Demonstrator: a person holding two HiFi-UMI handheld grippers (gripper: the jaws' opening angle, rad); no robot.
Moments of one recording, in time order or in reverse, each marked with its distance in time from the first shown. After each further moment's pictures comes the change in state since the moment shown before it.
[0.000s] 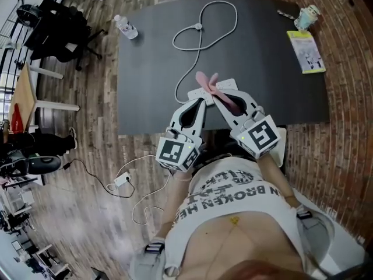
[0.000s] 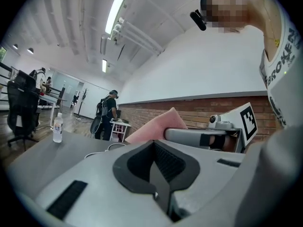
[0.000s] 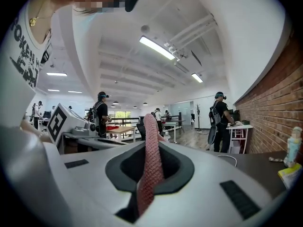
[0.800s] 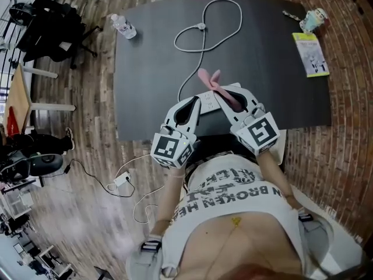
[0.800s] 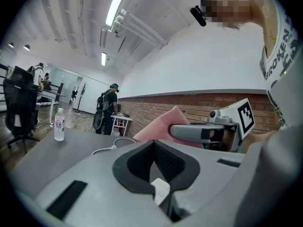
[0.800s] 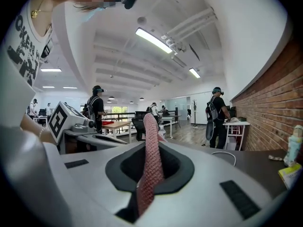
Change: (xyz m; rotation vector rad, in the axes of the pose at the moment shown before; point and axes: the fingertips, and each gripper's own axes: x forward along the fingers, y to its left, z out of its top) left arm 0.016 0.074 -0.008 0.000 0.080 -0.014; right arm 0.059 -0.030 -0.022 -0.005 0.092 -0.050
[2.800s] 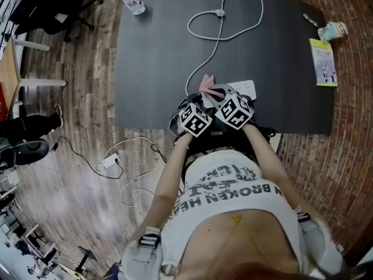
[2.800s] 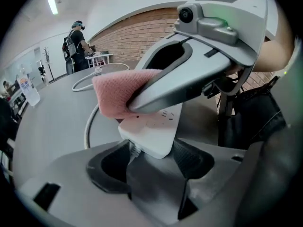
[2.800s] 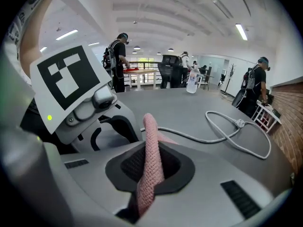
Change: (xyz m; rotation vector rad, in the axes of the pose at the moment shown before) left arm 0.026 0.062 -0.273 0.233 0.876 -0.134; right arm 0.109 0.033 -0.230 -0.256 0.622 0.299
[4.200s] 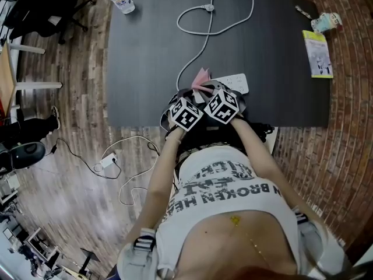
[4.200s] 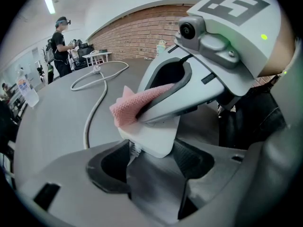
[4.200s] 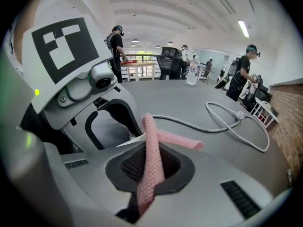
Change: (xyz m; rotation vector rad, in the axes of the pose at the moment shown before) left arm 0.003 0.000 -0.004 0.009 0.026 -0.004; right arm 0.015 0.005 -0.027 0.003 0.080 -0.021
